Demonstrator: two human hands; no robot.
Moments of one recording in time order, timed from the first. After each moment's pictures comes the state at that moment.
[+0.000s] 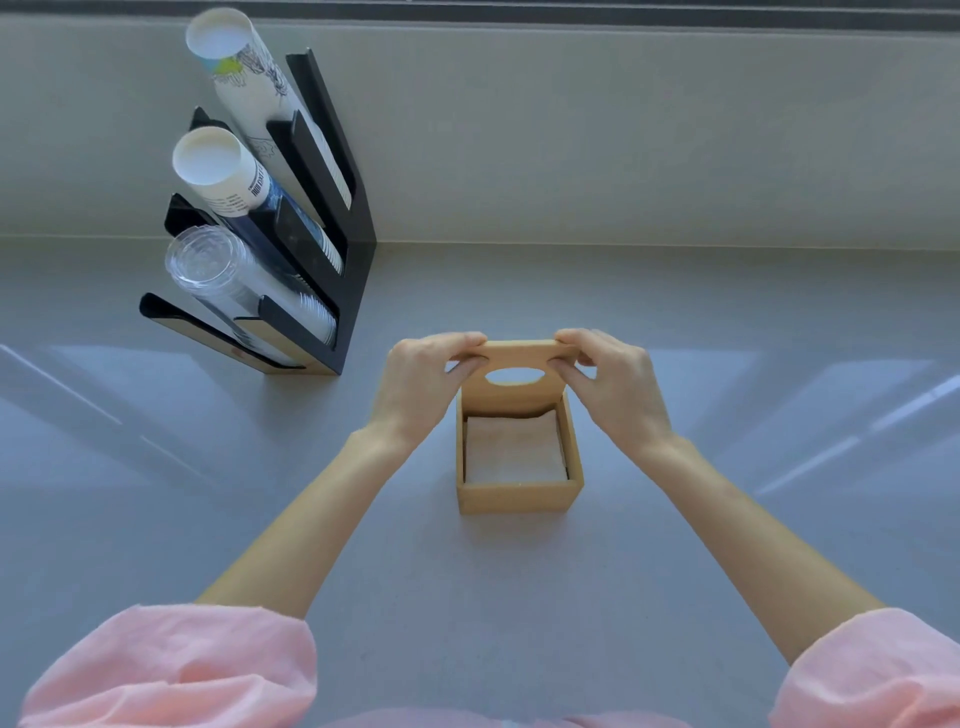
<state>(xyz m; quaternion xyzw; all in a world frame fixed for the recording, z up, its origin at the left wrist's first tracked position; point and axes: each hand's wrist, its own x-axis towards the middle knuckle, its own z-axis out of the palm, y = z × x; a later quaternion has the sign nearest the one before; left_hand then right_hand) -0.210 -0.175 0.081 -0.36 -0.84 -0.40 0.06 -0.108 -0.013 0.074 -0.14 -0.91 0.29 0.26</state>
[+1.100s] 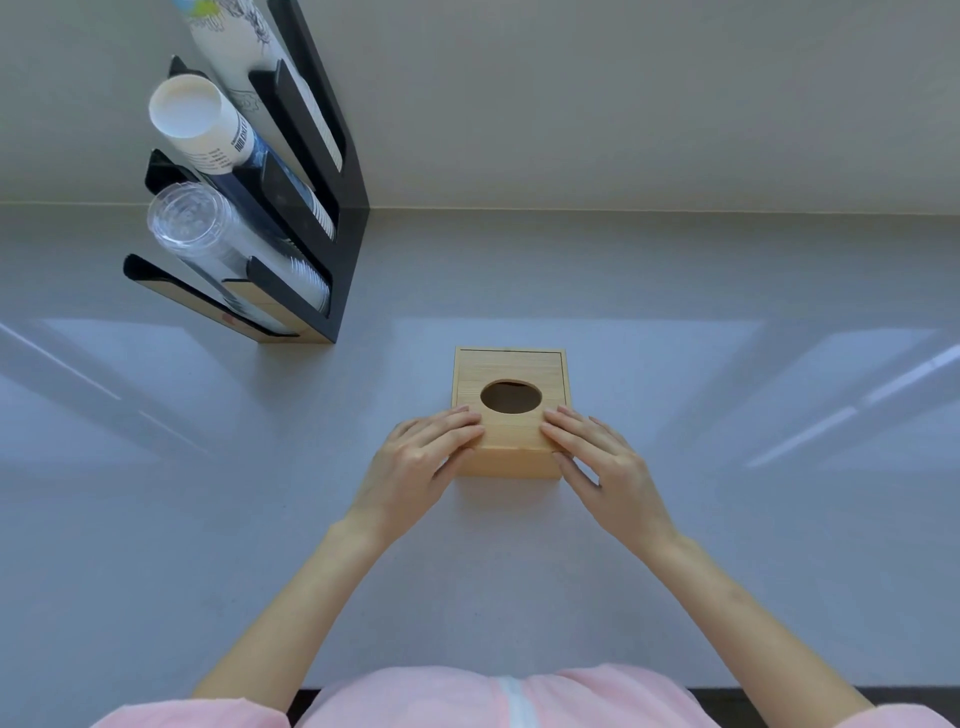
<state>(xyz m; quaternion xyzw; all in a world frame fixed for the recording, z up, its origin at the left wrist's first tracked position) -0.153 -0.228 0.010 -0.48 -0.83 -0.27 0.07 -0.029 -0.044 -0.004 -0.07 -0.94 0.25 0.22</state>
